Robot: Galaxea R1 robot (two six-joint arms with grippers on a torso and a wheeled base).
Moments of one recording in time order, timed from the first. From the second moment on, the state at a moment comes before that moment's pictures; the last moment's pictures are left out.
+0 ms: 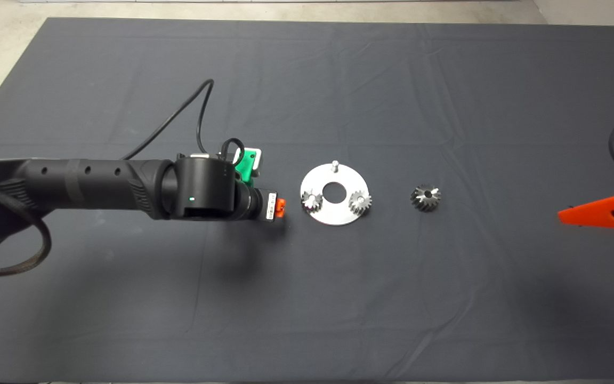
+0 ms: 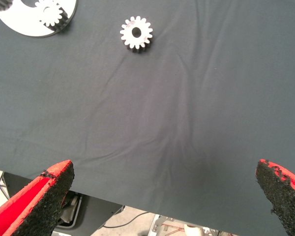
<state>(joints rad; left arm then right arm) -0.21 2.55 -0.92 0.91 1.50 -1.51 0.98 2.01 -0.36 -0.01 -1.53 1.42</state>
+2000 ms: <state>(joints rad) -0.20 2.56 -0.98 0.96 1.50 -1.48 0.98 2.01 -0.35 -0.01 -1.53 1.42</state>
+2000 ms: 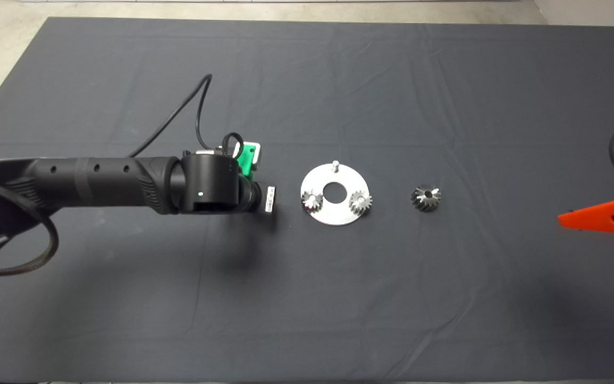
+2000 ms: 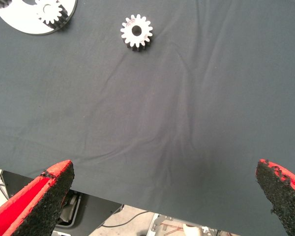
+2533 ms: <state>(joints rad) -0.20 2.57 -0.98 0.97 1.50 -1.48 0.98 2.01 -0.35 0.00 -1.53 1.42</state>
